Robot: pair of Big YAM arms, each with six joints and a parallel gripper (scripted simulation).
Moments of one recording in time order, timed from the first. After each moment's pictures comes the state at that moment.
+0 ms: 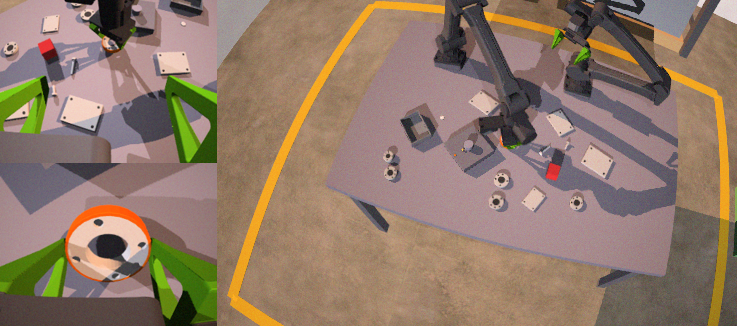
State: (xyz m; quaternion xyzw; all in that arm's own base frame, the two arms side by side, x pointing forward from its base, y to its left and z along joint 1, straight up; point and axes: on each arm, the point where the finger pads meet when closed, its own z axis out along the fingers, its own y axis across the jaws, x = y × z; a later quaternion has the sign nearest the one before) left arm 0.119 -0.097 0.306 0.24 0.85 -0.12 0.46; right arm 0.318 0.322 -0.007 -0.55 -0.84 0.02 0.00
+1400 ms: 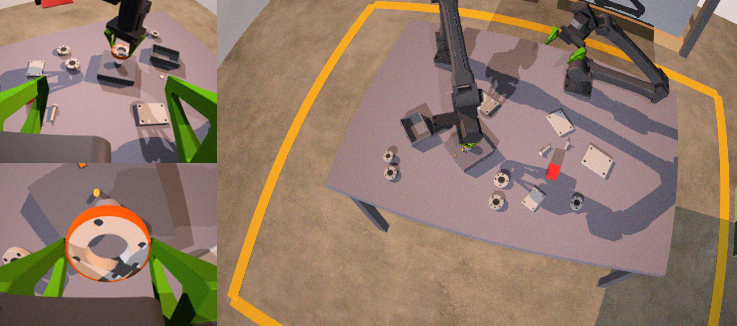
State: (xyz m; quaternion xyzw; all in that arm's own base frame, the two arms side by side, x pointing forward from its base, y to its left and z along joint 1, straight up) left arm 0.137 -0.121 0.330 0.19 0.78 -0.20 0.56; right arm 0.382 0.195 0.059 -0.53 -0.85 0.00 0.00
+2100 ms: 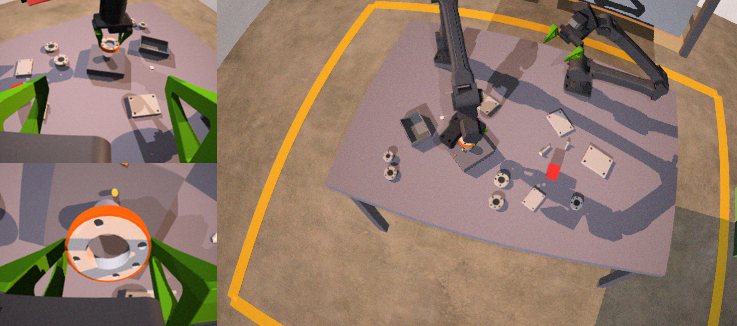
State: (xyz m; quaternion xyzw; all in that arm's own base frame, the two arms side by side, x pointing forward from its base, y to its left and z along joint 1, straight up) left arm 0.129 -0.130 0.328 0.22 0.78 -0.22 0.54; right arm 0.383 0.194 0.060 -0.18 -0.98 0.00 0.00
